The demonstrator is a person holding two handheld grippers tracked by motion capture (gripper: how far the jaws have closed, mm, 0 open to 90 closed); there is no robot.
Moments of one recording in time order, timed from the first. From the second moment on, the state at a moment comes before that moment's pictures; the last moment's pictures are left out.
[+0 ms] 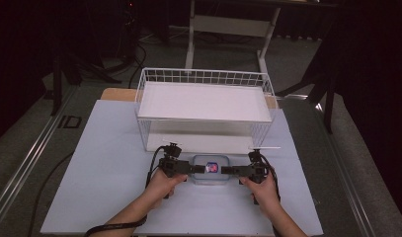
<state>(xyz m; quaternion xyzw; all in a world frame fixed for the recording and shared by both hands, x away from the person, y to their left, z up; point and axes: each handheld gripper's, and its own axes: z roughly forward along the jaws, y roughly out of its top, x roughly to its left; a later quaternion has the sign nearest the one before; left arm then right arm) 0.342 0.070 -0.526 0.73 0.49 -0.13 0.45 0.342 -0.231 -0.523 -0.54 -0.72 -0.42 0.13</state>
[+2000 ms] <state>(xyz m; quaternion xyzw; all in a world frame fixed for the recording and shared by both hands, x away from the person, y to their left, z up) 0.351 0.098 -0.483 0.73 0.49 -0.03 0.48 0.362 -0.195 -0.482 -0.51 -0.71 -0.49 0.05</state>
